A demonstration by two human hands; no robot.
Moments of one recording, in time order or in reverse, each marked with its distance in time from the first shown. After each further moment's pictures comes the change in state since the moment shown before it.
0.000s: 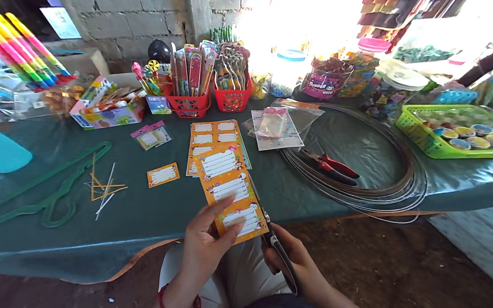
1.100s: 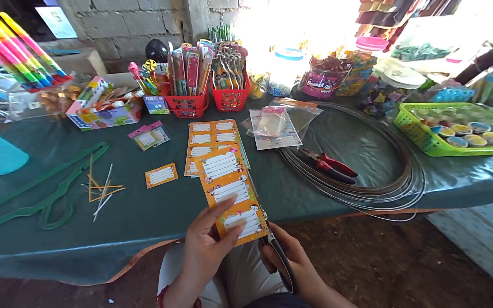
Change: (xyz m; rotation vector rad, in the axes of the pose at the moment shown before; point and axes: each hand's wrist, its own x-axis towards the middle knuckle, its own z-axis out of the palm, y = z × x) left_hand -0.003 -0.001 0.003 -0.015 -0.010 -0.013; right_hand 0.002 0.002 0.005 0.034 0.038 -0.014
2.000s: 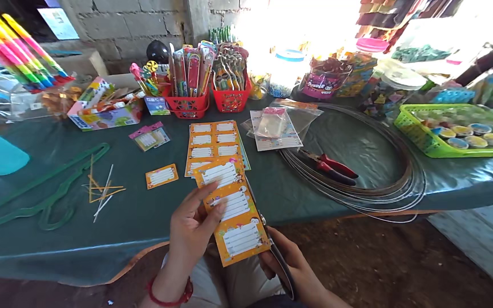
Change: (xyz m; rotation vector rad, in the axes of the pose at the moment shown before) left_hand 0.029 0.010 -0.017 0.107 0.076 0.008; right_hand -0.003 0.000 0.001 0.022 -0.050 0.022
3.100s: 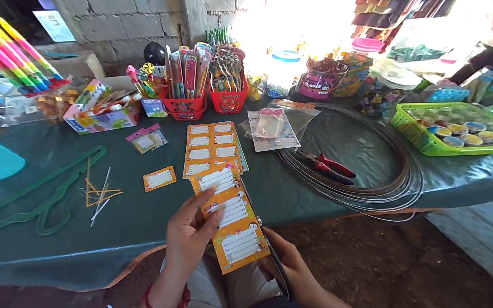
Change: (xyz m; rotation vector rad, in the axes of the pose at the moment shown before) left_hand -0.006 -0.004 -0.003 -0.027 -0.014 0.014; right_hand 0.001 0.000 0.002 -0.002 0.019 0.016
